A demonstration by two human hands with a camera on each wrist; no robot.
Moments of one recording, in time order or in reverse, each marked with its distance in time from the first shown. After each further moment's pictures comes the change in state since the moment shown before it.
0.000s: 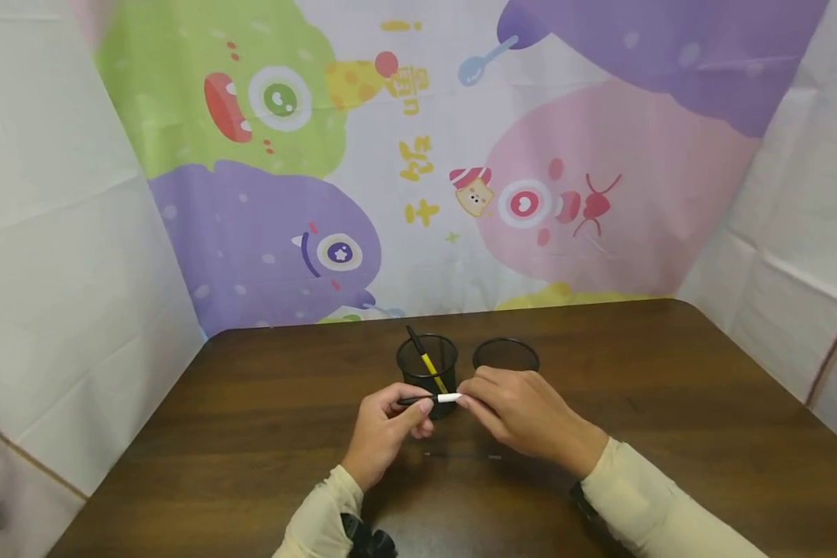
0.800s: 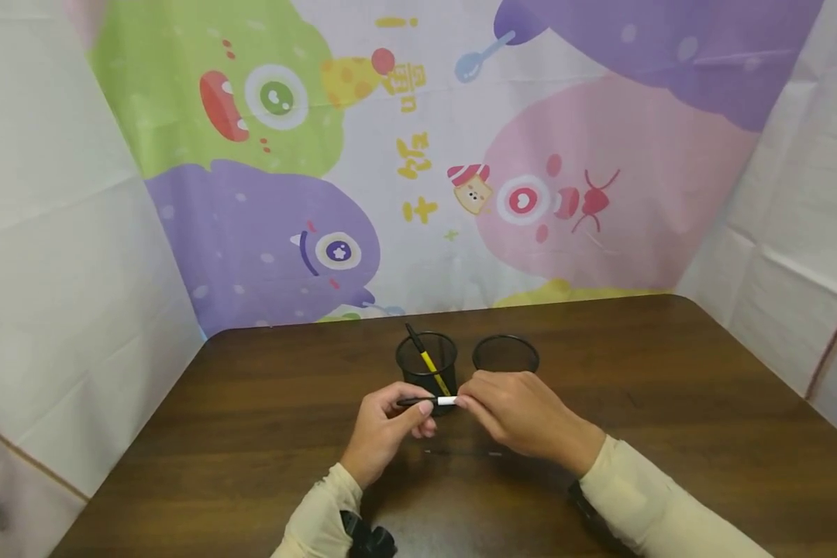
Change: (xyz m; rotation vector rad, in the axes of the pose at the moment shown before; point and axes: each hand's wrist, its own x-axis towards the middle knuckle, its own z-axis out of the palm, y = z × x) left_hand 0.001 -0.002 -0.004 -0.029 -0.079 0.033; right_hand -0.001 -0.002 0.003 0.045 -0.006 -0.005
